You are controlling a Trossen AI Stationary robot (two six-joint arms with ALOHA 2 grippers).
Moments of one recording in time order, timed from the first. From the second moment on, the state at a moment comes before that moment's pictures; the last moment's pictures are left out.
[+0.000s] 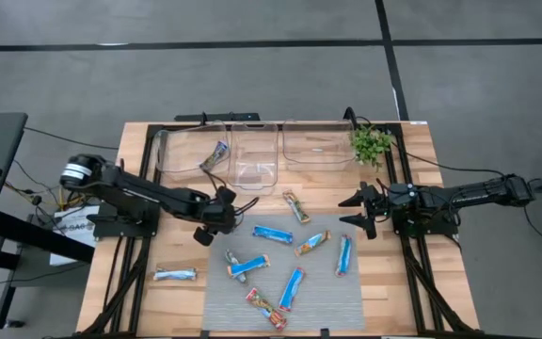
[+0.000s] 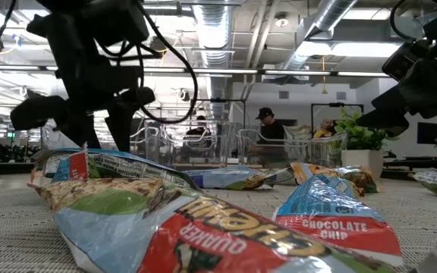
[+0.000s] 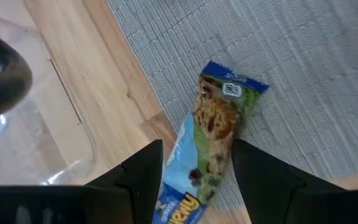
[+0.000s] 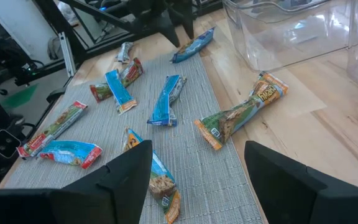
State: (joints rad) left arm -0.14 1.47 0.74 -0.47 -0.23 0.45; right arm 0.07 0.35 0.01 0.01 0.00 0.31
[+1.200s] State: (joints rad) left arm -0.13 1.46 0.73 -0.46 -0.19 0.42; right arm 0.07 0.35 0.01 0.01 0.00 0.31
